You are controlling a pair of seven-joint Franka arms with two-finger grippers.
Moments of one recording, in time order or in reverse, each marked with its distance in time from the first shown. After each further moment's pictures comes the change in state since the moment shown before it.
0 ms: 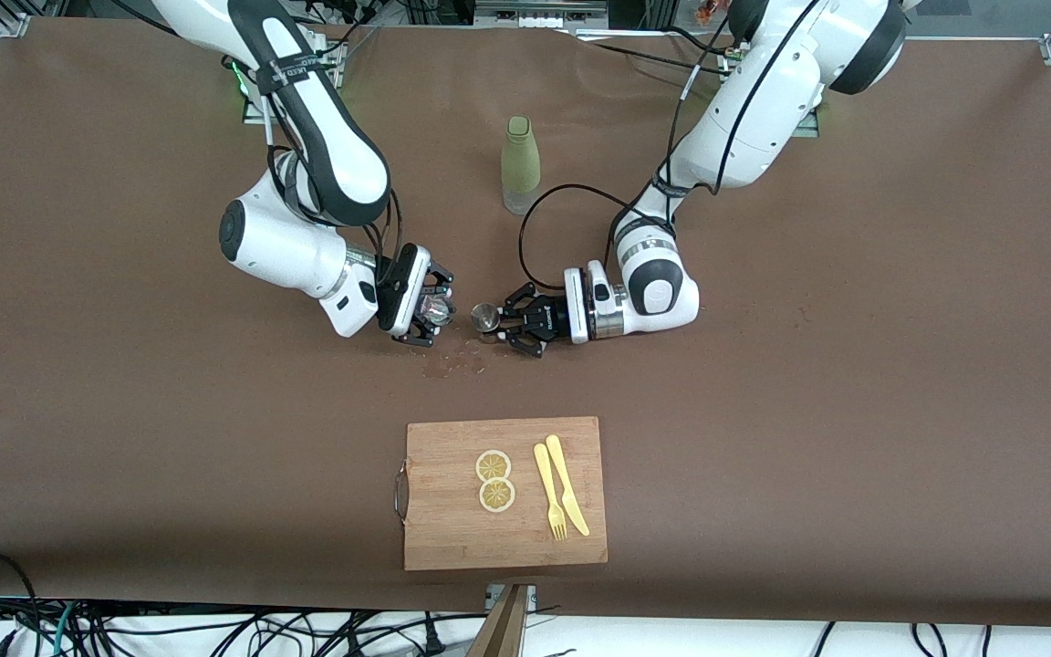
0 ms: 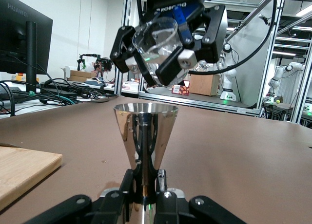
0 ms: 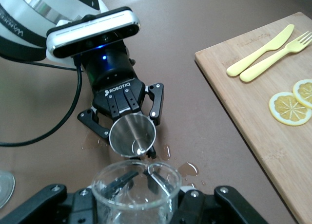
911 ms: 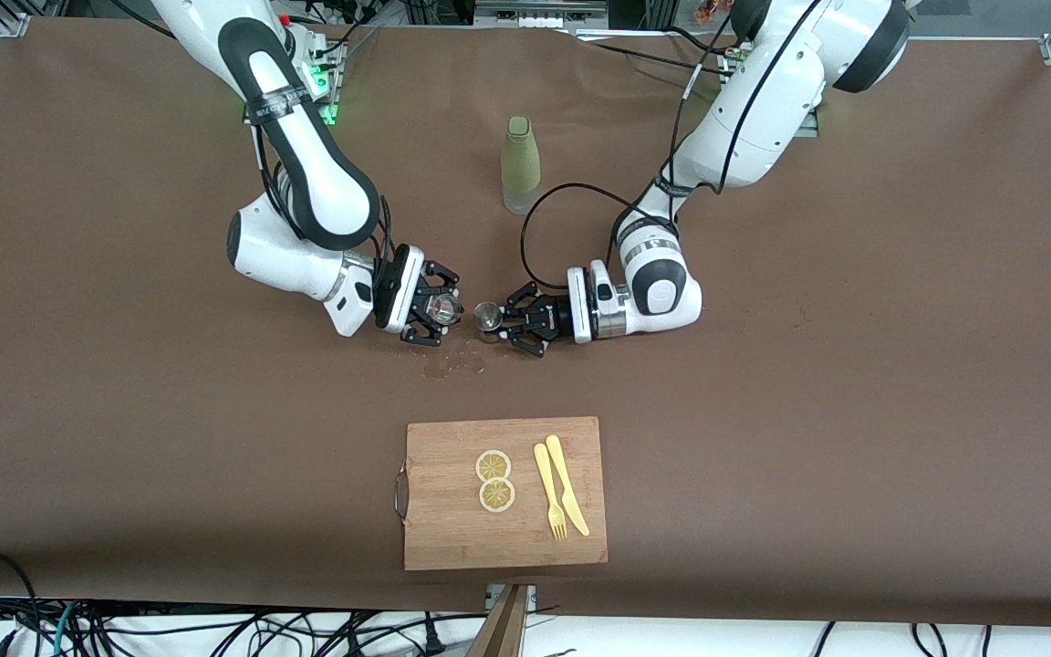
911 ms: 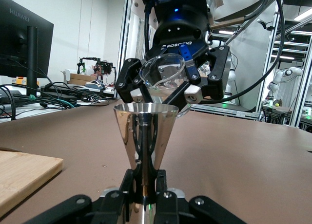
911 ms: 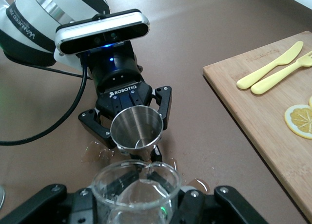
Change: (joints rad) left arm 0.009 -0.009 0.000 -0.012 0.000 -0.020 0.000; right arm -0.009 0.036 0.003 -0.051 0.314 -0.004 -0.336
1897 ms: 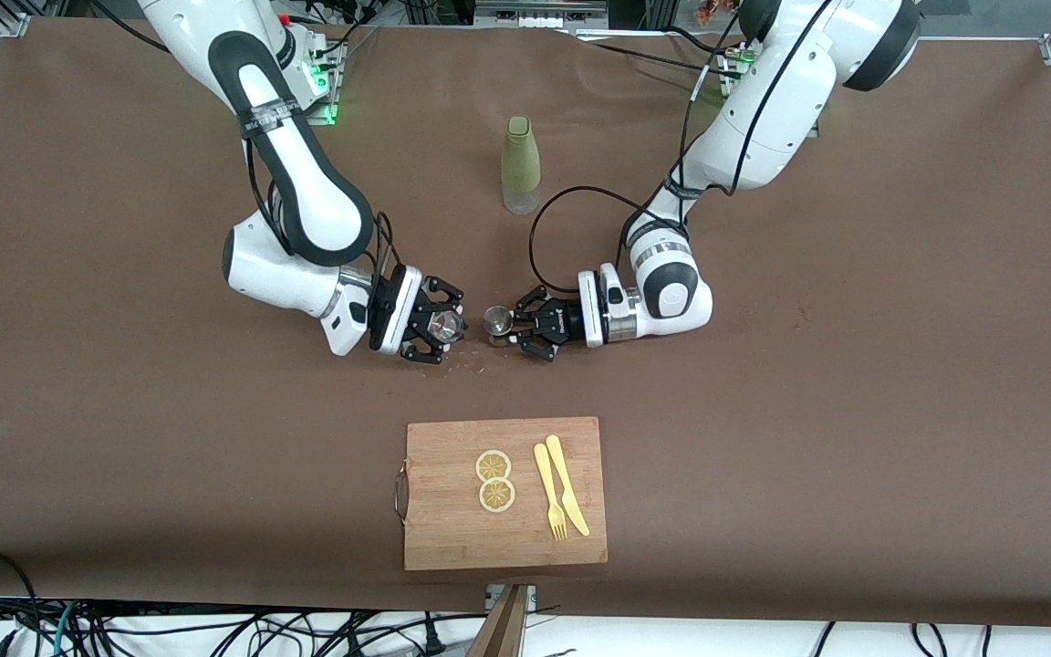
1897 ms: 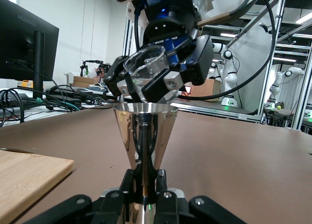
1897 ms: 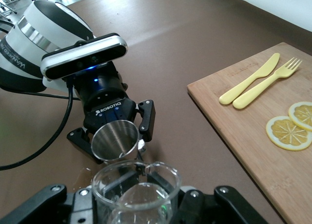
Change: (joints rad) left arm 0.025 -0.013 0.000 -0.020 0.006 -0.020 0.000; right arm -0.060 0.034 0.045 0.073 0.040 -0.020 0.065
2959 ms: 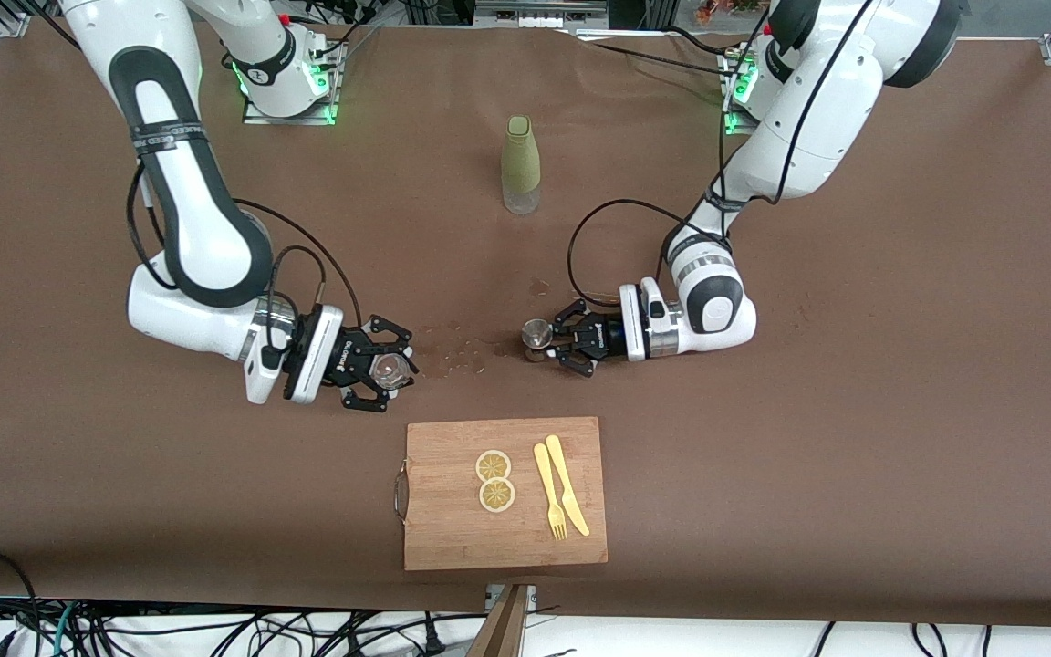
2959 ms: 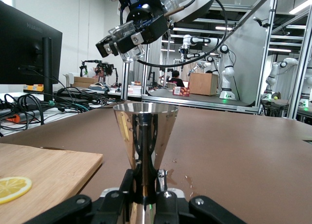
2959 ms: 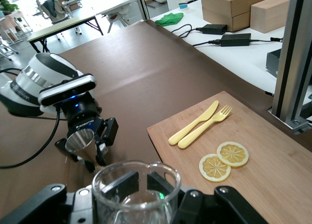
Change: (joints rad) left arm 0.112 -0.037 0.000 -0.041 0.128 -0.039 -0.003; right arm -0.158 0.055 0.007 0.202 0.003 -0.132 0.046
